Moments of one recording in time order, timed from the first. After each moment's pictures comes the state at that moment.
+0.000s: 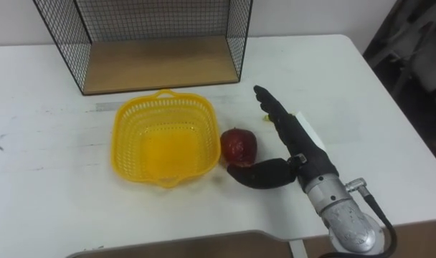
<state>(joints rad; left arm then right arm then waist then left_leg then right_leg) 0.24 0.22 0.01 1.02 0.29 -0.01 0.11 0.20 -0.35 0.02 -0.15 -0.05 -0.06 0.23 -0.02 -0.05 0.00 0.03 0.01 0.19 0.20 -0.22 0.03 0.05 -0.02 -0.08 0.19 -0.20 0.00</state>
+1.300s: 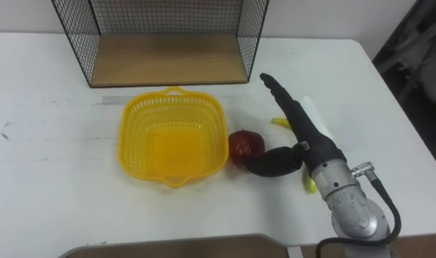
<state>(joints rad) 0.23 0.23 0.04 1.02 0.29 0.00 0.09 0.13 -0.35 -0.02 -0.13 -0.28 -0.06 0.22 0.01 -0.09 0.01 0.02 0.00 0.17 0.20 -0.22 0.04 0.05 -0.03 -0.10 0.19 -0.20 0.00</state>
